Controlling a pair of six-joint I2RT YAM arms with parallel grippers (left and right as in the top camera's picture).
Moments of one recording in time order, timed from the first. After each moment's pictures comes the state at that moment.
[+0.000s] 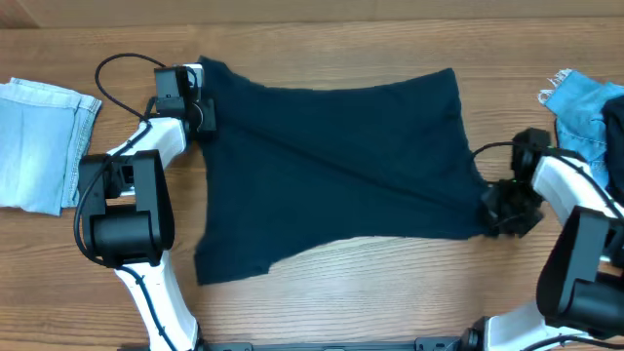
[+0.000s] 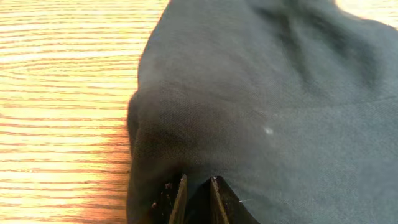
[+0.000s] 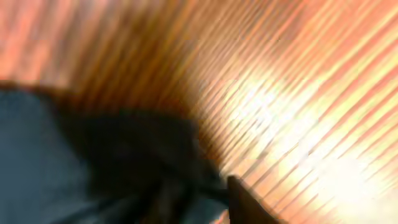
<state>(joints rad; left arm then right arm) 0.06 2.16 1.36 -0.08 0.01 0.03 -0.27 1.76 1.02 -0.92 0.11 0.65</state>
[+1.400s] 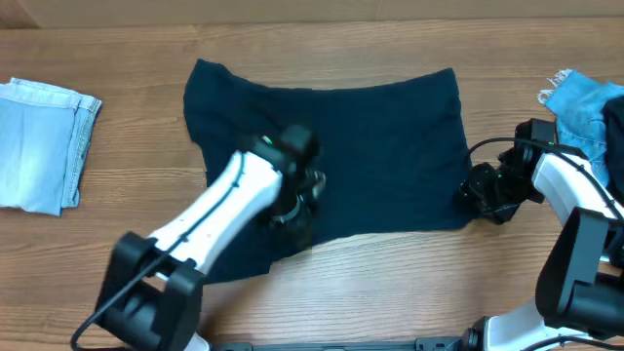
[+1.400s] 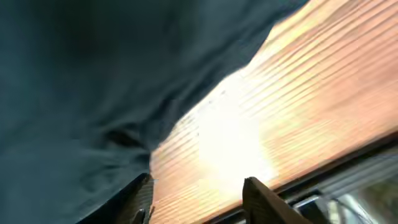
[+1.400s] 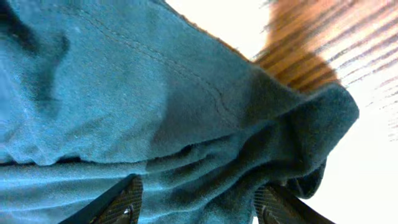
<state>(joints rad) -0.57 1.74 1.25 -1.20 0.22 -0.11 -0.26 1.76 1.04 -0.84 -0.28 0.44</state>
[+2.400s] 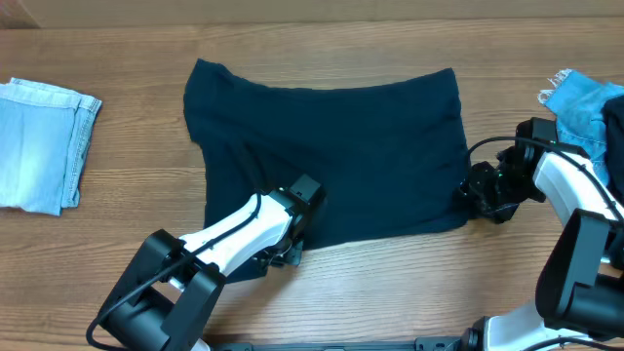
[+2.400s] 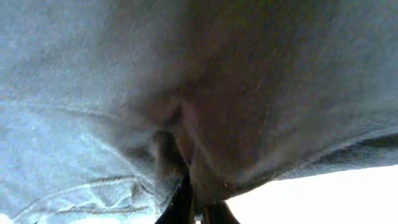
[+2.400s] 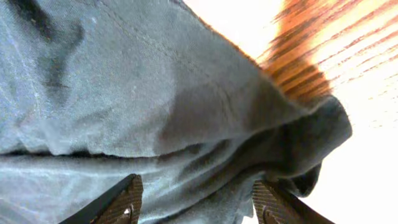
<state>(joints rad) -0.65 1.72 0.94 -0.96 -0.09 -0.50 -0.26 1.75 1.05 -0.87 -0.30 0.41</state>
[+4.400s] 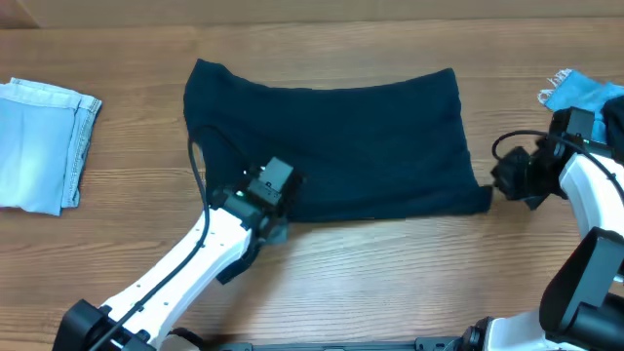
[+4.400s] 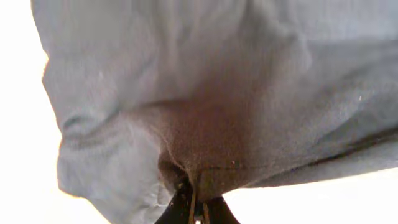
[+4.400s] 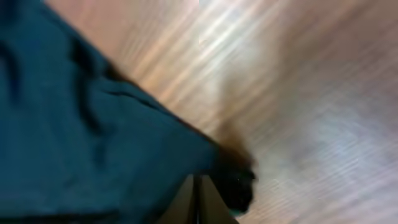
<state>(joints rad) -0.56 1.44 0.94 -0.90 -0.20 -0.47 -0.36 1.68 1.11 -0.82 -0.23 0.48</state>
